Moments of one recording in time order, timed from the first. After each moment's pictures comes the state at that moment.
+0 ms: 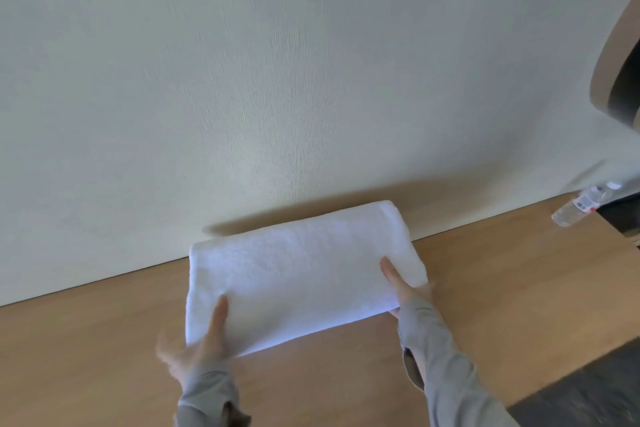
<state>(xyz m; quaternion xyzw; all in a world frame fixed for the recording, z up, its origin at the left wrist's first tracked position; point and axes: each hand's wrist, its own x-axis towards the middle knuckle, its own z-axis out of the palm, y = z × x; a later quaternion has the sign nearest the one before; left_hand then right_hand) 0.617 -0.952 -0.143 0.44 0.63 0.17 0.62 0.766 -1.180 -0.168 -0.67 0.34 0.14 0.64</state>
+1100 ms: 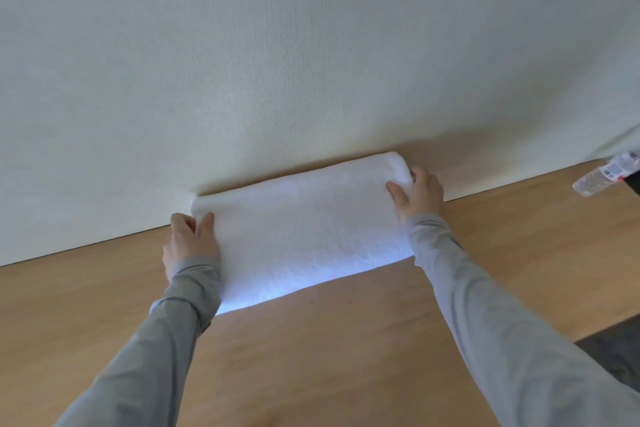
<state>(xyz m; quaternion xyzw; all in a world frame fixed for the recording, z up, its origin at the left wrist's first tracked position) 0.685 -0.885 -0.160 0.77 0.52 0.13 0.34 0.855 -1.168 -0.155 -0.97 0.01 0.02 0.25</state>
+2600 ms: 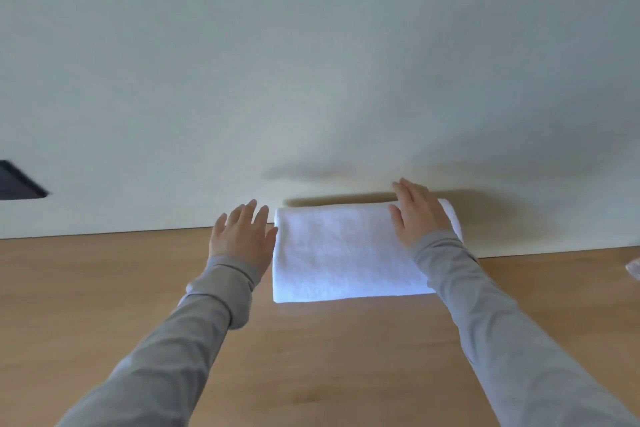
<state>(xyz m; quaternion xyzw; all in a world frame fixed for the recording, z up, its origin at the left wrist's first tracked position) 0.609 -0.885 -0.057 0.96 0.28 0.00 0.00 0.790 -1.105 -0.050 -0.94 -0.33 -0.02 0.07</state>
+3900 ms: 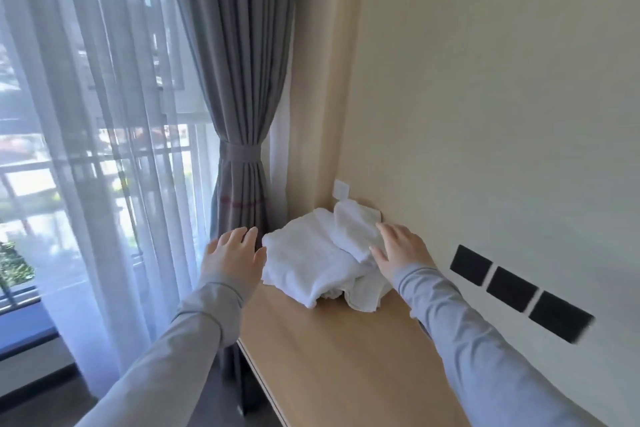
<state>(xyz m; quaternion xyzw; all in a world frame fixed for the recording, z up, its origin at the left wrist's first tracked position) -0.185 -0.558 0.118 0.70 0.68 0.21 -0.06 0.096 -0.537 0.132 -0.67 -0.73 -0.11 0.11</state>
